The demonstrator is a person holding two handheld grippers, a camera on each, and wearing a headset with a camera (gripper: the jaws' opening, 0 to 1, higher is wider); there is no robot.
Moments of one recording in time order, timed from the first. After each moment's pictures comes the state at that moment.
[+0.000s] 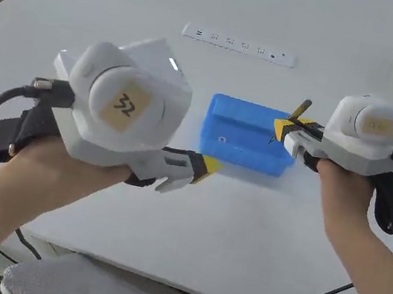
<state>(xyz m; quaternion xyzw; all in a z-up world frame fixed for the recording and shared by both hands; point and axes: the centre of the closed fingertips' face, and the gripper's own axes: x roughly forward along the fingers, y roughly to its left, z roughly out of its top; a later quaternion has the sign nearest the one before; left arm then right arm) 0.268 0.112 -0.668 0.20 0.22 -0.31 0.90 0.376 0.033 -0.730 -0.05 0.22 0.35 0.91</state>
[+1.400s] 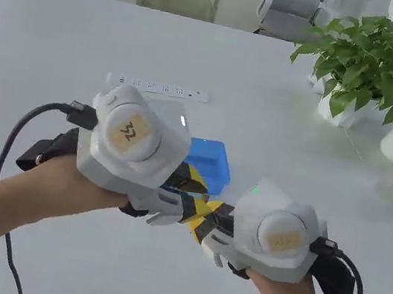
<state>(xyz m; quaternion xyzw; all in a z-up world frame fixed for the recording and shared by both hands) 0.196 0.058 -0.660 0.23 0.19 -0.59 0.76 0.213 0.084 -0.722 -0.21 0.23 0.40 0.87</state>
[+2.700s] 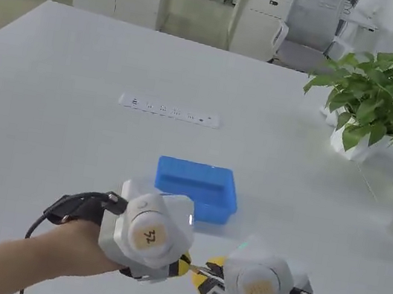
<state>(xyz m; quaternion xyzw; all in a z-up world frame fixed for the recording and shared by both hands) 0.216 0.057 -0.764 0.32 0.23 -0.57 0.72 0.232 0.046 -0.803 -0.25 0.31 0.36 0.84</state>
